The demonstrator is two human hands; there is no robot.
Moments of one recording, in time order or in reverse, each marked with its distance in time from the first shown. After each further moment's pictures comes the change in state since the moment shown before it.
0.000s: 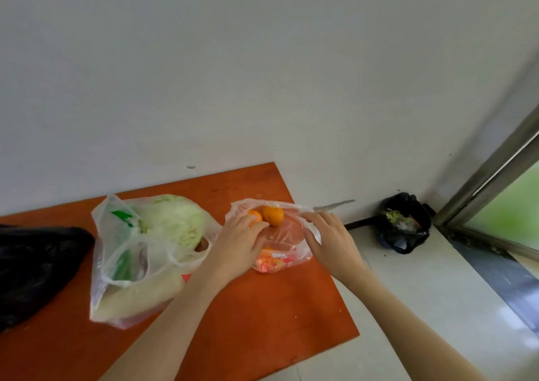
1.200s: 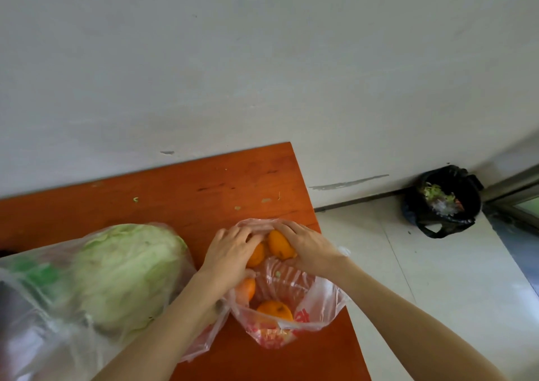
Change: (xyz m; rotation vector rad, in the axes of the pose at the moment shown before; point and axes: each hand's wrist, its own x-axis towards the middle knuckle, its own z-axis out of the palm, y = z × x) left_hand 0.144 -0.118 0.103 0.247 -0.409 -0.084; right_hand 0.174 0.097 0.160 -0.039 -0.728 -0.206
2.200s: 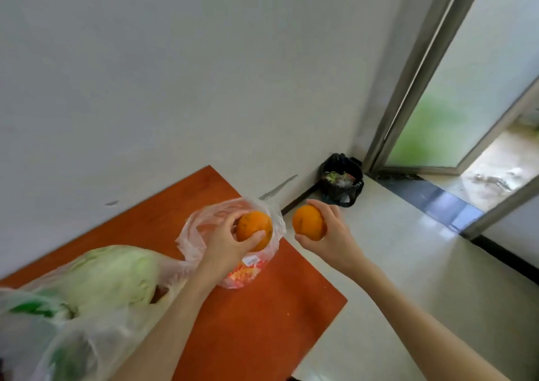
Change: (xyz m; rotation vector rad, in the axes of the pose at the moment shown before) left_hand -0.127 0.098 -0.062 -0.999 0.231 0.174; right_hand -0.246 -0.126 0.003 0.523 0.856 0.613
